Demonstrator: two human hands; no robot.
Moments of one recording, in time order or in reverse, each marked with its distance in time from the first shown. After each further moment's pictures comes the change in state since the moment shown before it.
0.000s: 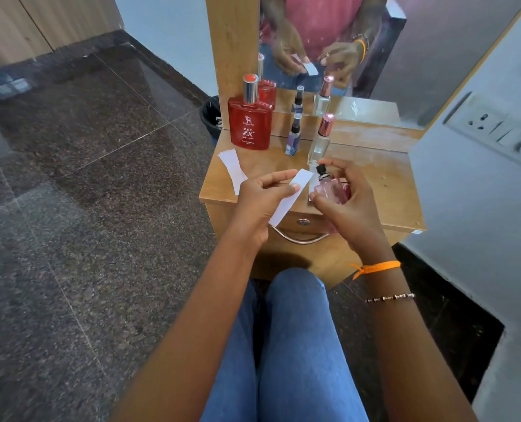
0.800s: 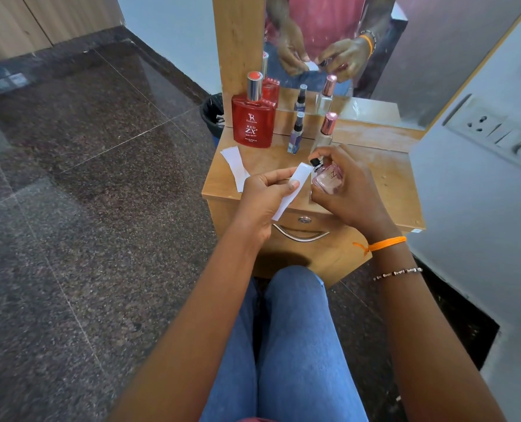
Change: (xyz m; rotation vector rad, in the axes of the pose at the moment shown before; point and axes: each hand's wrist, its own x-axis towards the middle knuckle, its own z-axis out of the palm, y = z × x) left_hand 0.001 0.000 -0.001 -0.046 -0.011 -0.008; right_hand 0.026 -0.006 -0.007 -0.455 -0.187 -0.281
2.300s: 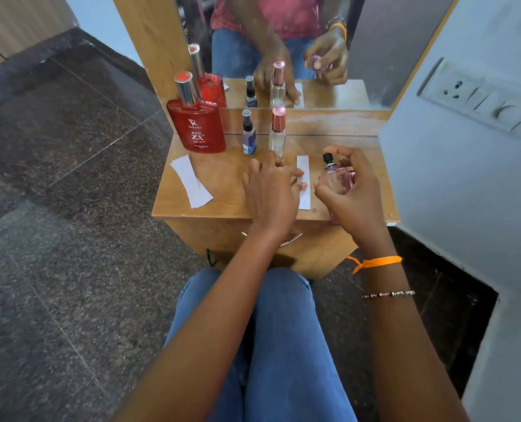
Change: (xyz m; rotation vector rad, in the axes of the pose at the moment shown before) left_hand 0.050 -0.036 0.079 1.230 0.221 0.563; right_hand -0.025 0.049 -0.020 0.259 0.325 0.322
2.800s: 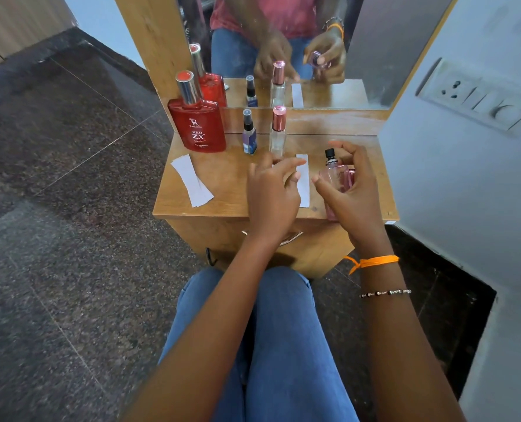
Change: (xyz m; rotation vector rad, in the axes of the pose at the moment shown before) left_hand -0.010 0.001 -0.013 -0.405 0.010 -0.023; right_hand -0.002 0.001 0.002 0.078 0.029 0.034
